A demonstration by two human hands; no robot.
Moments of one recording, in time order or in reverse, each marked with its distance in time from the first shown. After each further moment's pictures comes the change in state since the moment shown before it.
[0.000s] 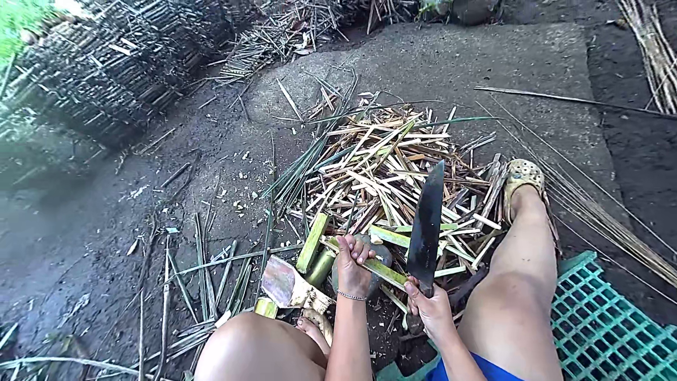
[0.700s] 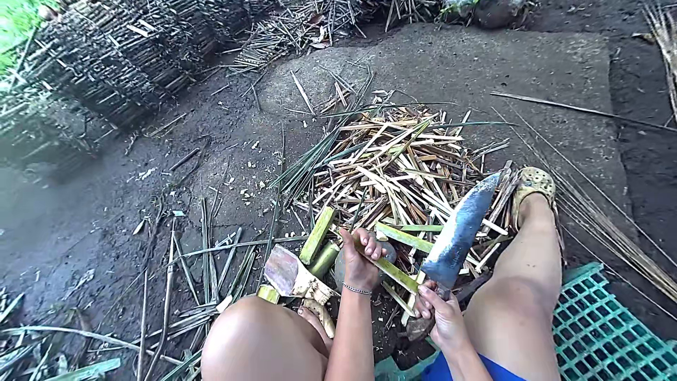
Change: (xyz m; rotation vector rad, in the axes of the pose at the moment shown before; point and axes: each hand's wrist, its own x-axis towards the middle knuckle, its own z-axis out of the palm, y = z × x) left_hand -0.007 0.007 0.003 0.010 -0.171 -0.072; right_hand -0.015 -0.010 -0.006 0.362 -0.016 0.106
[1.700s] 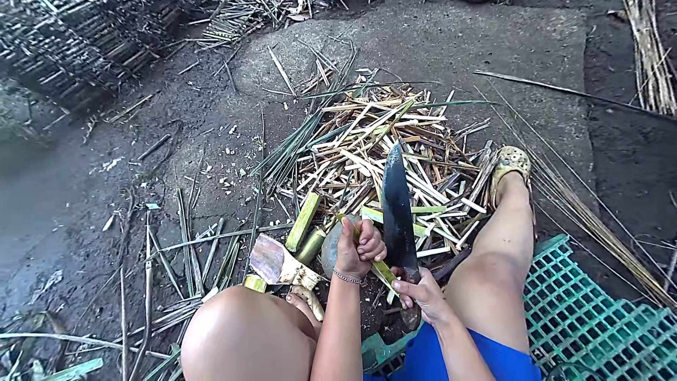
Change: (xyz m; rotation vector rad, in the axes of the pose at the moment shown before) left_hand -0.008 -0.005 0.008 -0.027 -0.337 -0.260; right_hand -0.005 -0.026 0.000 -0.356 -0.252 0.182
